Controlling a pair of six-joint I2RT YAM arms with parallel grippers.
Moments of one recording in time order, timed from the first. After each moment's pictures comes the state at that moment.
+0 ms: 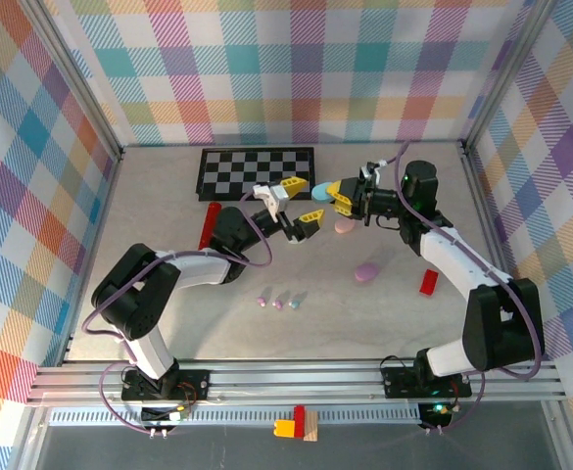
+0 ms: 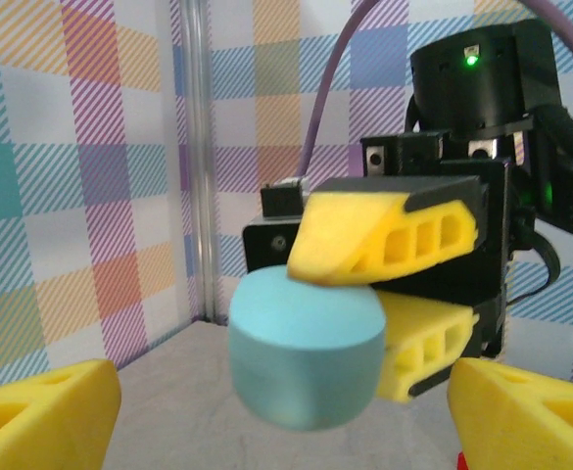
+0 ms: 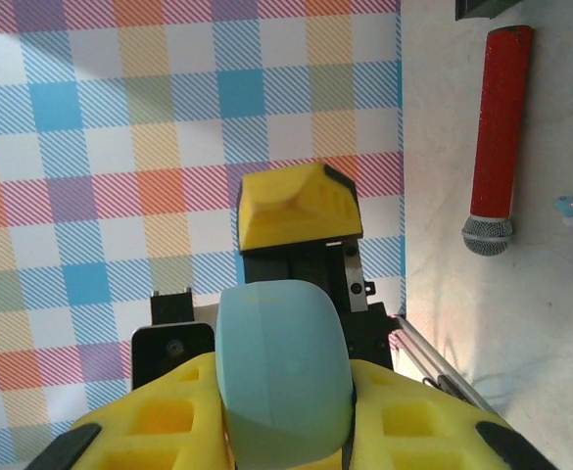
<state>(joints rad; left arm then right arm) -0.63 1.73 0.84 1.20 0.48 -0.12 0.22 1.43 0.94 0.34 -1.09 1.45</state>
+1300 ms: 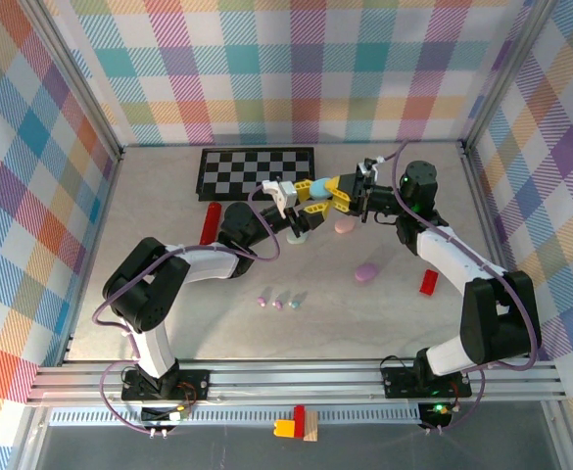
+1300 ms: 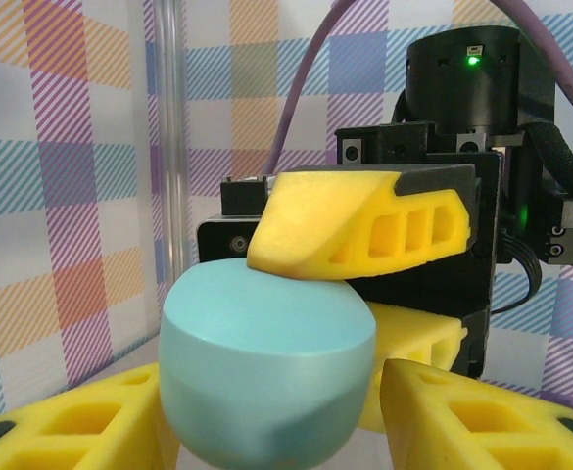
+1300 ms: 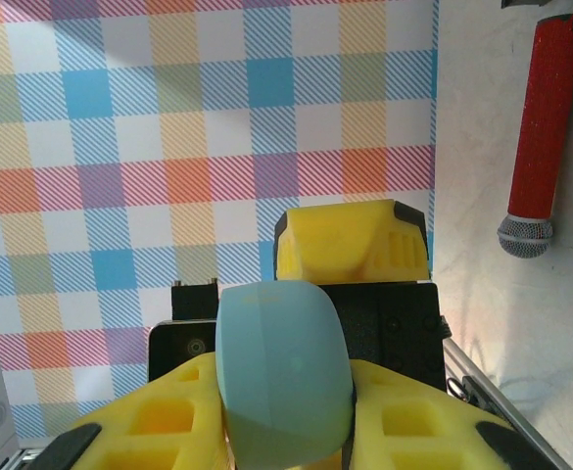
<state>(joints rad) -0.64 1.79 0.92 1.21 0.52 -0.16 0.23 1.46 0.93 0.51 -1.12 1.56</state>
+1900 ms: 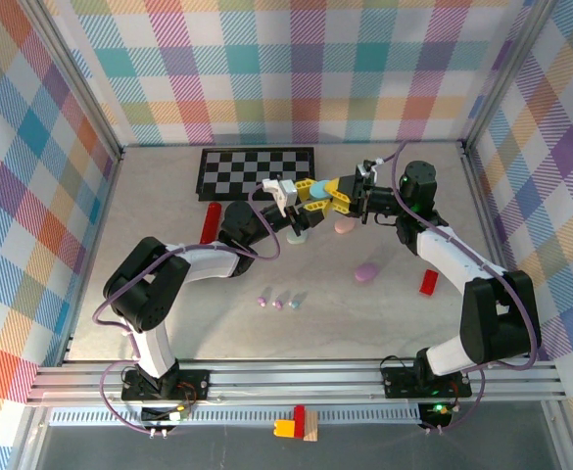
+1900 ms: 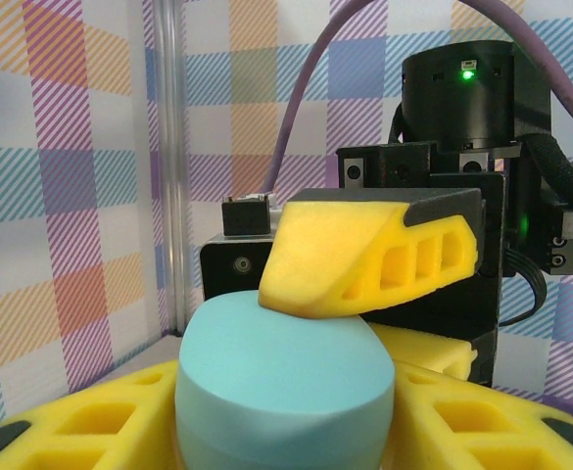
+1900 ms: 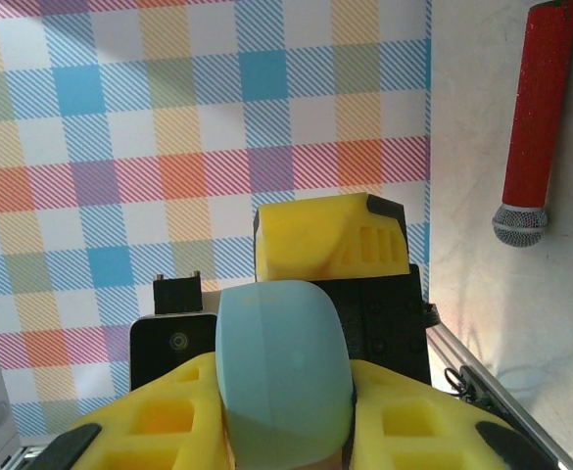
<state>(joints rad) -0.64 1.80 0.93 1.21 0.52 -0.16 0.23 1.46 0.93 0.49 -1.13 1.55</state>
